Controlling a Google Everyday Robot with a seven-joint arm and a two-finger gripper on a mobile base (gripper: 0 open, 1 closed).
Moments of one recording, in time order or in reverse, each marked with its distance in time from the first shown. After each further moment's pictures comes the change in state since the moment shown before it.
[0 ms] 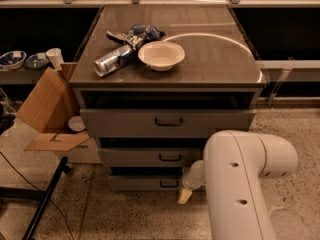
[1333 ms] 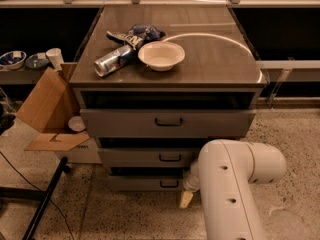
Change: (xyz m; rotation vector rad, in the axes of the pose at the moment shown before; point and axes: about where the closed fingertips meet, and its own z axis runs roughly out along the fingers) arm 0.024 0.019 0.037 -0.163 0.033 0.041
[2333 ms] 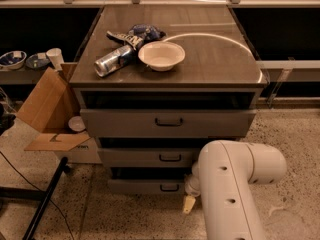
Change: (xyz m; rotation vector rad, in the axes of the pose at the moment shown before) arm 0.016 0.029 0.002 -0.102 0.026 0.011
